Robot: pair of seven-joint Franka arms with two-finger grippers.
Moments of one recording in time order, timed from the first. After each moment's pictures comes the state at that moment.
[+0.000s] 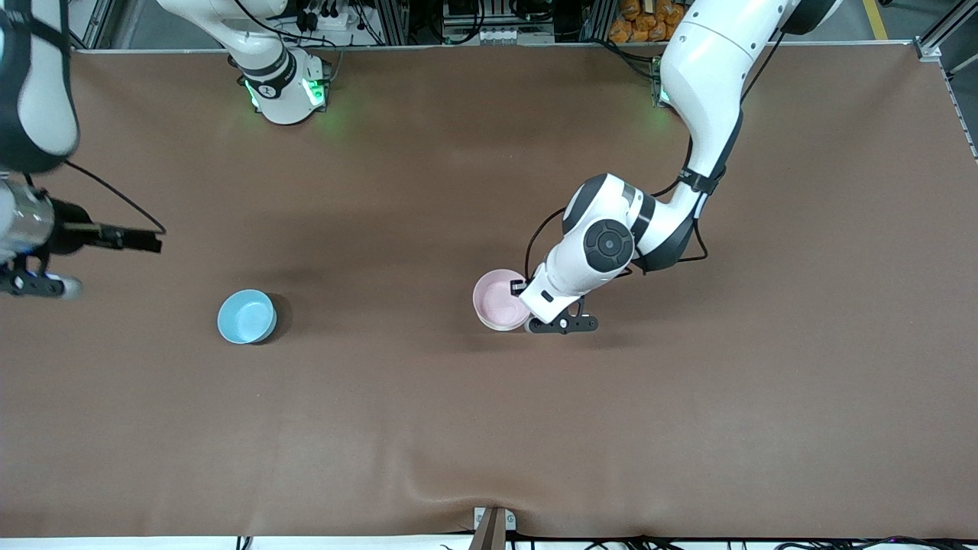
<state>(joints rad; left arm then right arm) -0.51 0.67 -0.12 -1.54 -0.24 2.25 -0.53 -0.04 0.21 -0.07 -1.67 0.03 1.64 0.03</state>
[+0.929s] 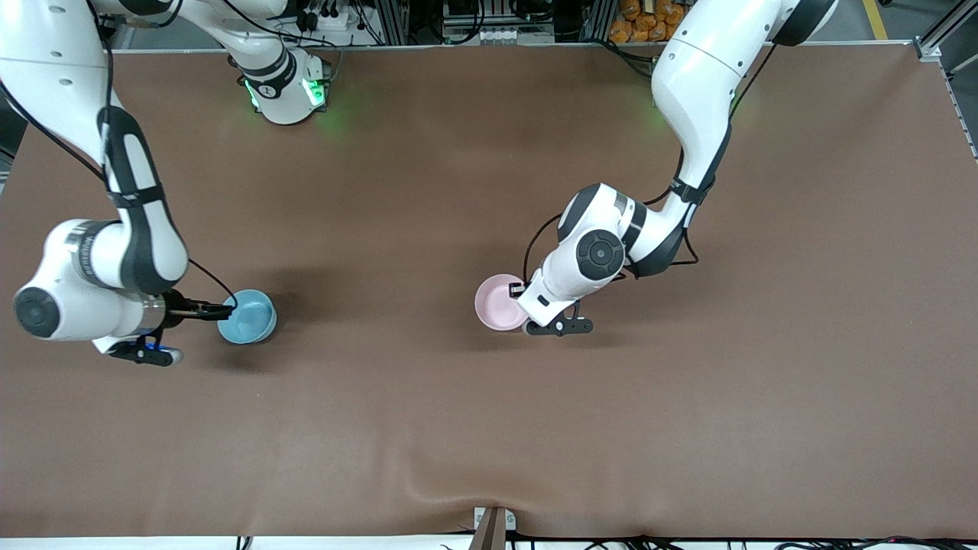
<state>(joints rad) -0.52 0.72 -0.12 -1.54 -0.24 2.27 -0.52 -0.05 0.55 -0.06 -1.78 0.08 2.05 0.01</state>
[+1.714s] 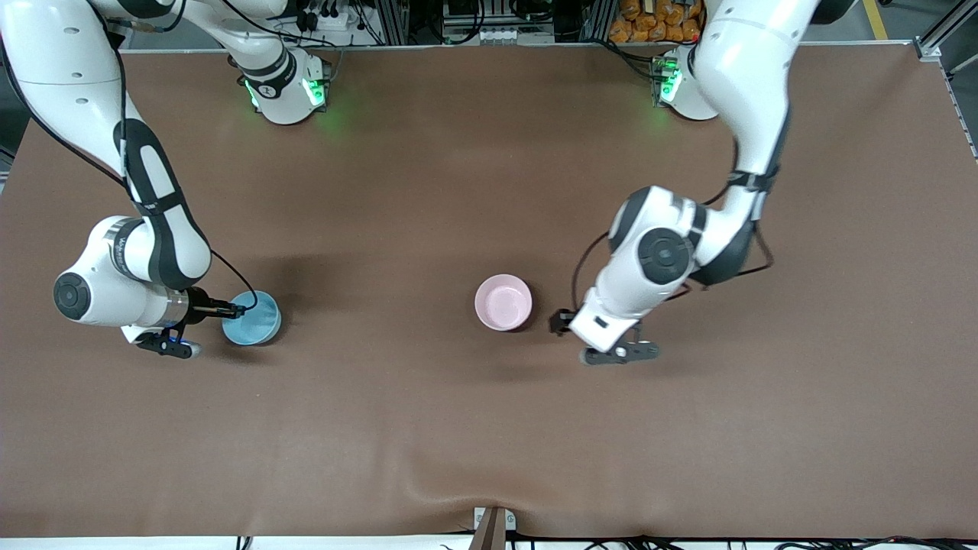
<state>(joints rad) -0.45 0.59 -0.01 -1.50 -0.09 2.20 -0.52 -0.05 0.56 -0.06 -1.89 0.21 2.20 -0.03</state>
